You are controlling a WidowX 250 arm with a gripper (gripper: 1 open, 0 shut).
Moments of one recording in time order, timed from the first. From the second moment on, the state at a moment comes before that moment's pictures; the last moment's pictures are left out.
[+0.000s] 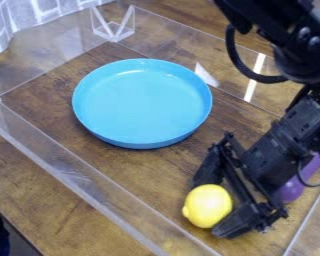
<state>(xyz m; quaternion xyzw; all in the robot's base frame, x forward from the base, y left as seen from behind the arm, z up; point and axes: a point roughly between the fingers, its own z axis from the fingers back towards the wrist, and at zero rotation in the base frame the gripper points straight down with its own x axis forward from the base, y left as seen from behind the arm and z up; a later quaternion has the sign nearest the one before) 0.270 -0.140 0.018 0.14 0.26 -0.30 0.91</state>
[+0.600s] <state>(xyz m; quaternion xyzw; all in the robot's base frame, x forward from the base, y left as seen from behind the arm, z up) 0.285 -0.144 0.019 0.14 0.26 -0.29 0.91</state>
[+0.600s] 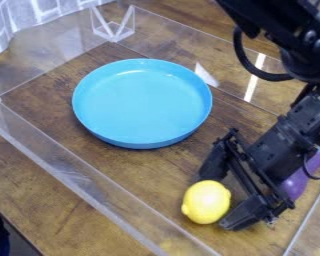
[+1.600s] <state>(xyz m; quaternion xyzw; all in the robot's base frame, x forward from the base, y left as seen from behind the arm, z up) 0.268 -0.120 0.018 0.16 0.28 -0.32 0.89</state>
